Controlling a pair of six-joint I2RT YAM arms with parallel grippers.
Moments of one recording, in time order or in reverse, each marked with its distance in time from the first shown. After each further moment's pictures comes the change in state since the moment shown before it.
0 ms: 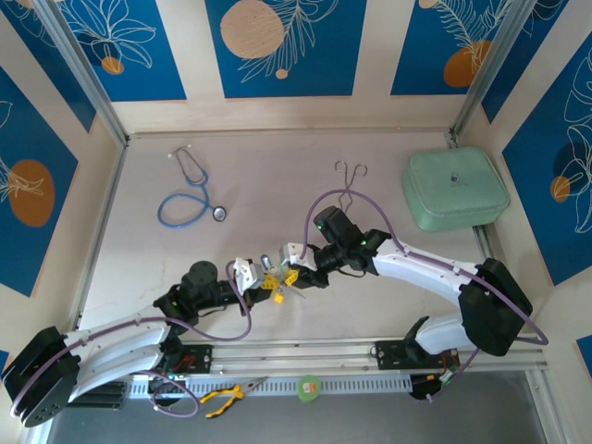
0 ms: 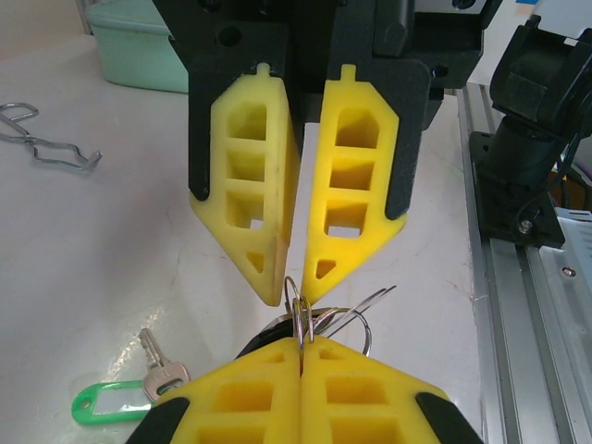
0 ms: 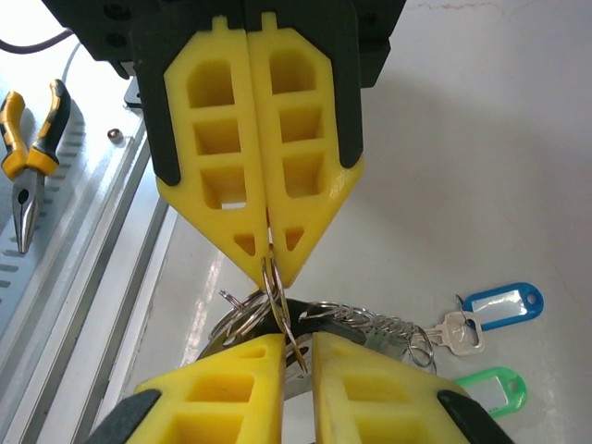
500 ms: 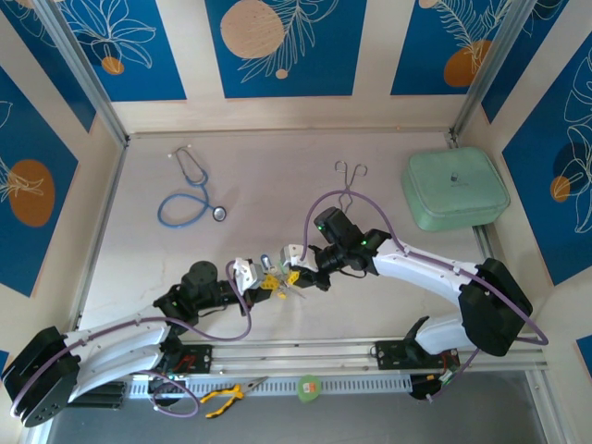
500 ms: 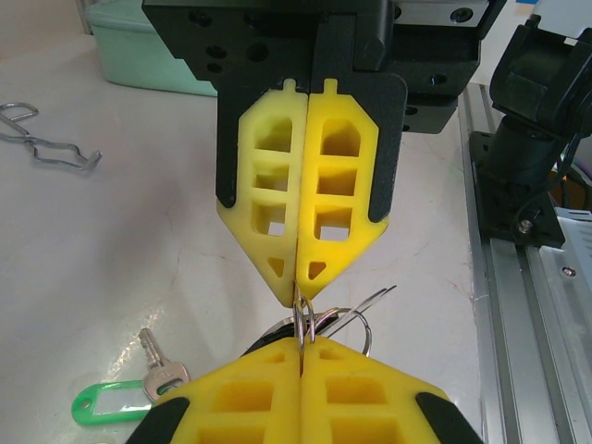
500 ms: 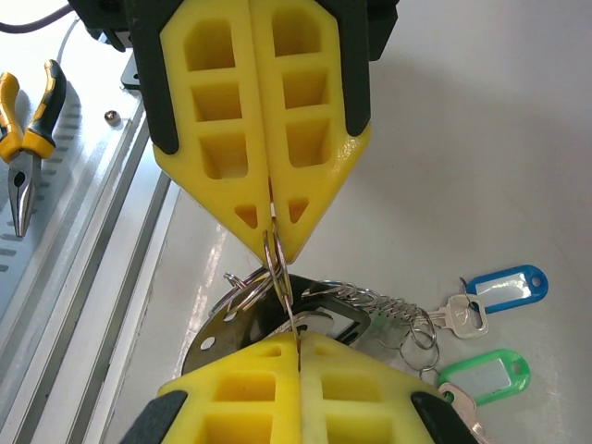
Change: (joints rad) left arm 0.000 0.000 0.000 0.000 0.000 0.000; right arm -0.003 0.002 0.000 -0.031 0.012 -0.021
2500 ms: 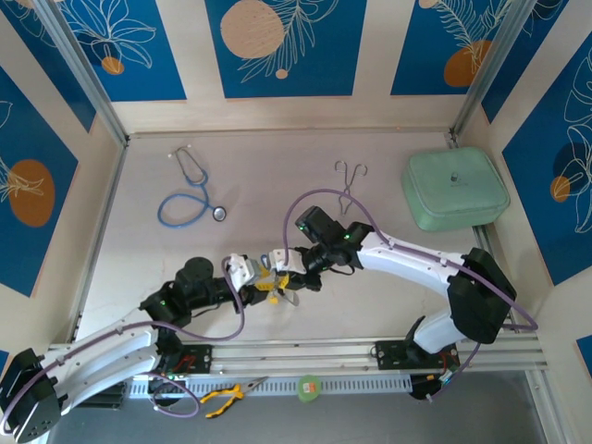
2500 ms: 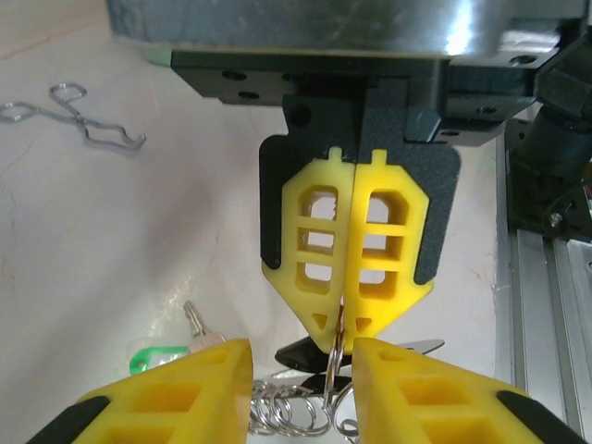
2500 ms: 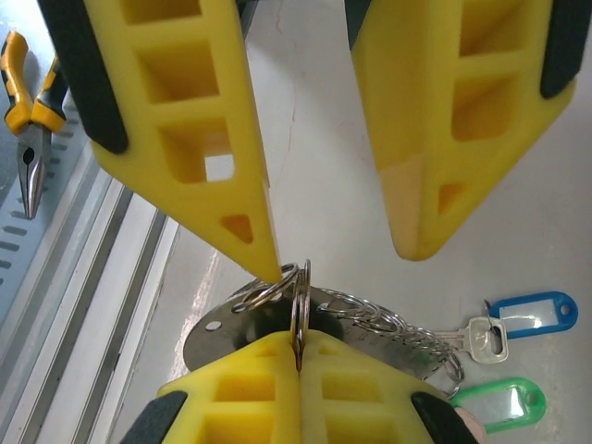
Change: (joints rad) left arm 0.000 -0.163 0.105 -0.357 -0.091 0.031; right arm 0.090 0.103 0.171 -0.179 0.090 -0.061
